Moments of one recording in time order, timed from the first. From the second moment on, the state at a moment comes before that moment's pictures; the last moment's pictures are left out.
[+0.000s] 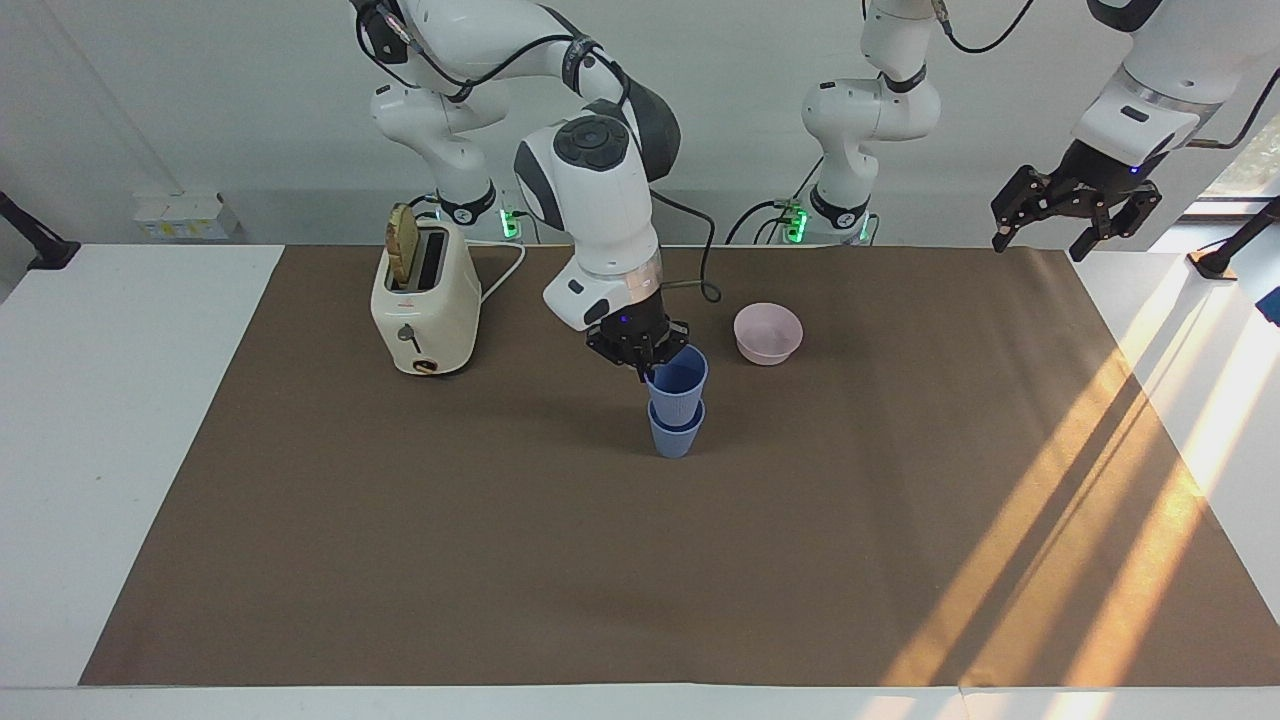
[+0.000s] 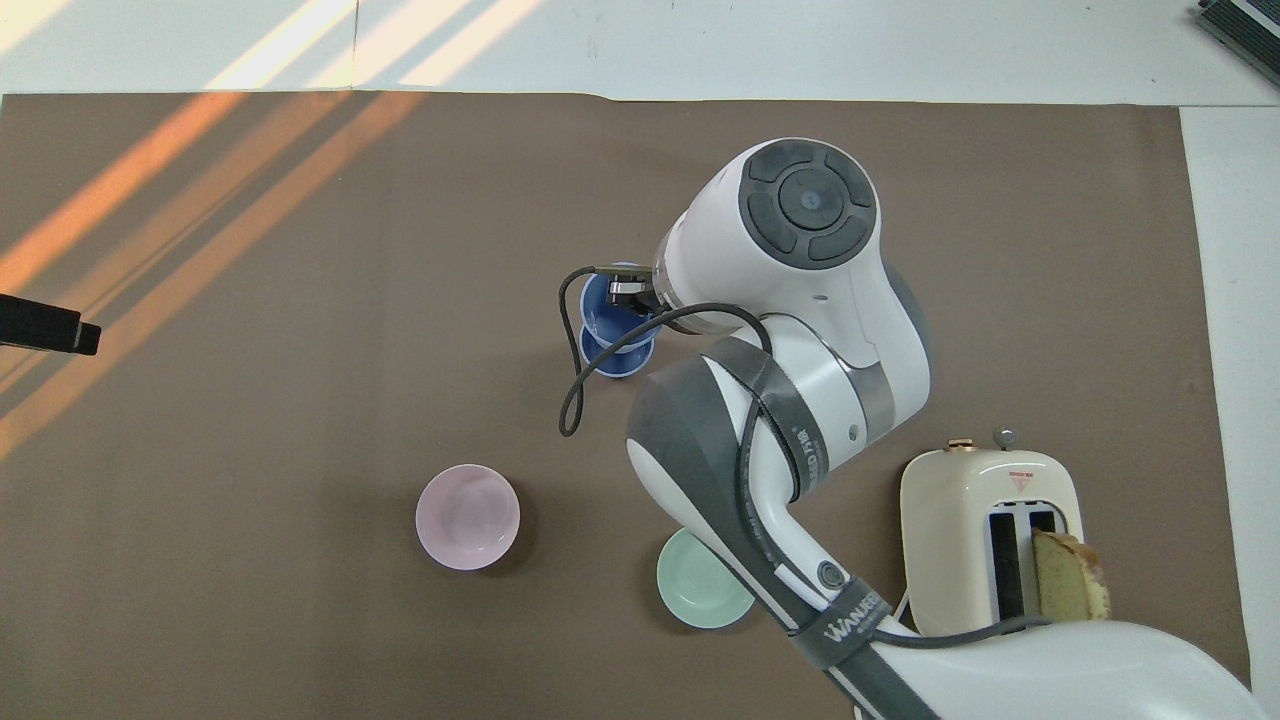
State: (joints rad) left arm -0.10 -0.03 0.09 -1.51 -0.06 1.50 0.16; right arm 0.35 0.39 0.20 -1.45 0.02 1.97 0.64
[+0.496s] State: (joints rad) left arm -0.10 -0.03 0.09 -1.51 -0.06 1.50 0.16; right arm 0.35 0.39 0.20 -1.49 0.02 1.99 0.64
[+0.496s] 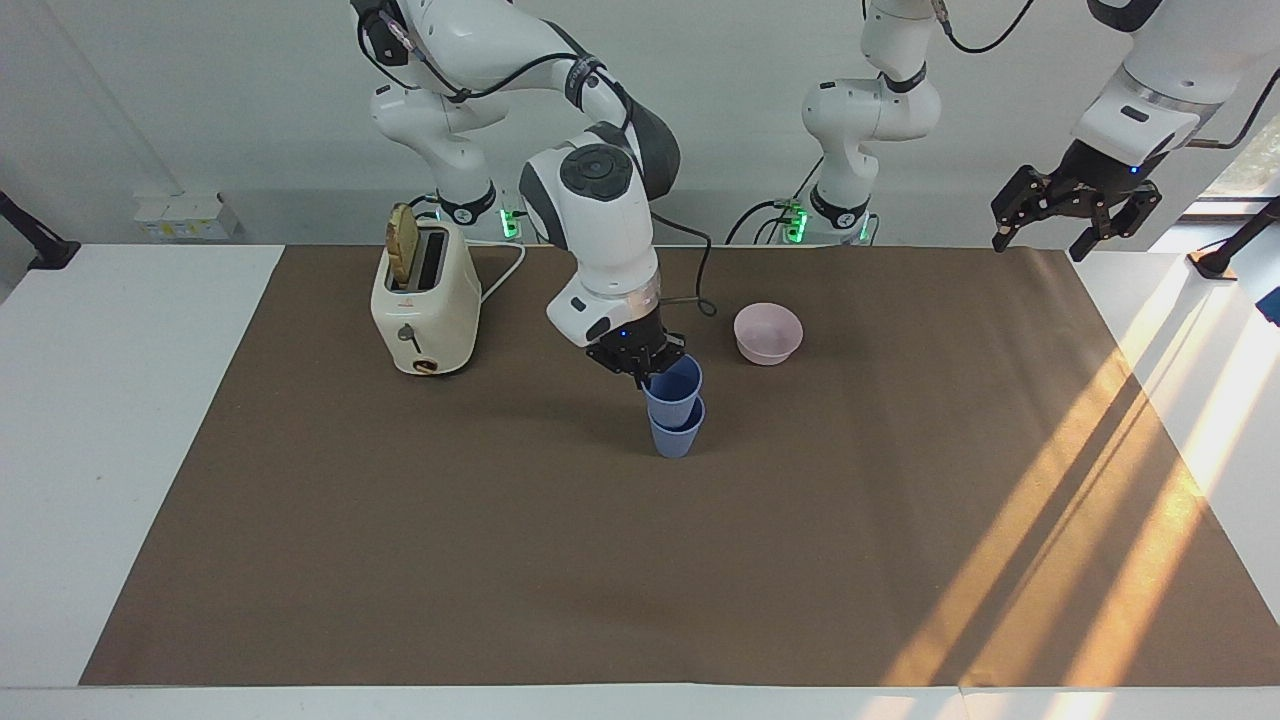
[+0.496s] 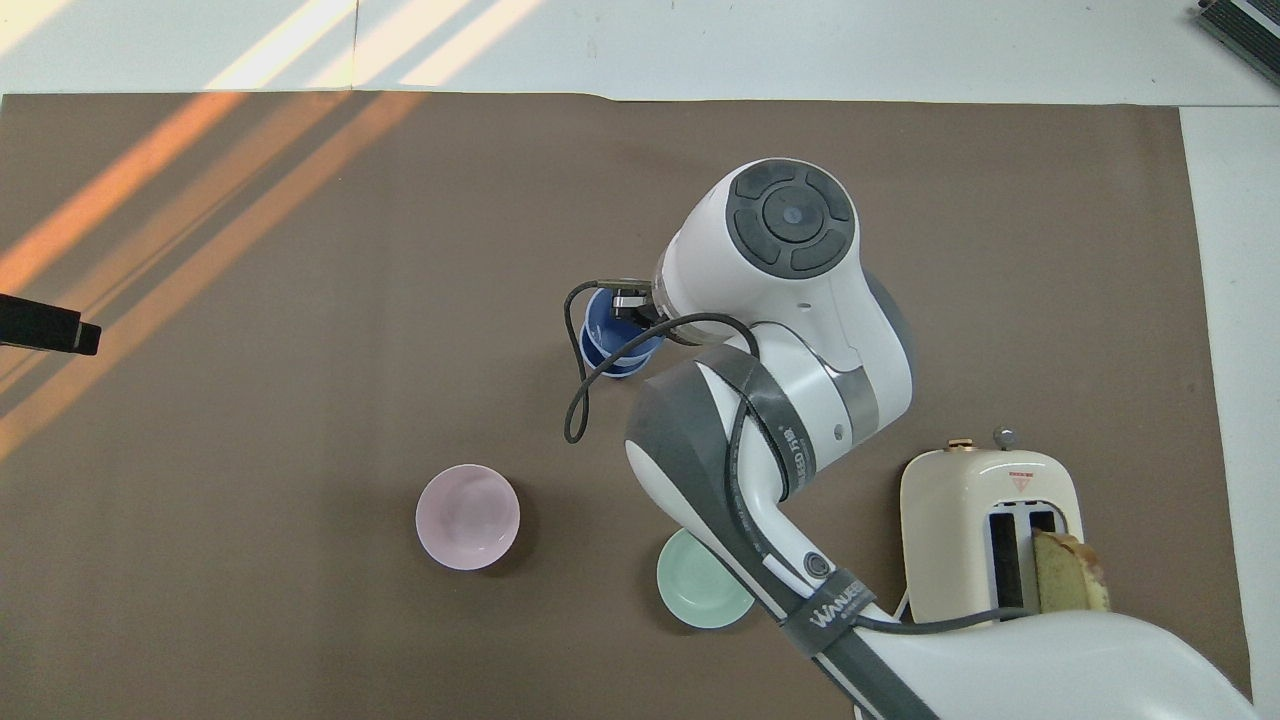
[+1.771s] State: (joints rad) left arm -0.10 -0.04 0.09 -1.51 -0.03 1.49 0.16; right arm 0.04 0.13 0.17 -1.41 -0.06 1.65 0.16
